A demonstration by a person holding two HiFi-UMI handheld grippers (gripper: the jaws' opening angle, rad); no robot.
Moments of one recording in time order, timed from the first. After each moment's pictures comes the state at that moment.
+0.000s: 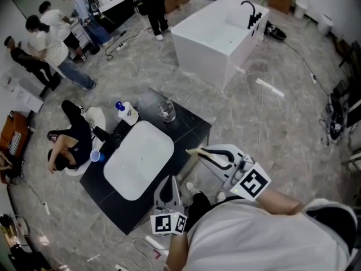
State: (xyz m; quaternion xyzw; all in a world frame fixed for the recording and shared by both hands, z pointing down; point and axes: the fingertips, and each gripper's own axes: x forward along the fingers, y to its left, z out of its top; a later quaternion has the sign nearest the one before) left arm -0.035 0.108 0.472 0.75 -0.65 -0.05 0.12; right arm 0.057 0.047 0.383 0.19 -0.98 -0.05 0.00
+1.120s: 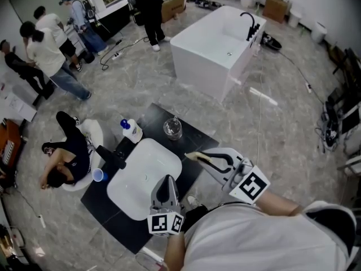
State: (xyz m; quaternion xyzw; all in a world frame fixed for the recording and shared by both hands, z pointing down) left arm -0.104 0.029 0.474 0.76 -0.63 -0.08 0.12; right arm -0.006 -0.015 0.376 0.21 -0.98 -0.07 0.01
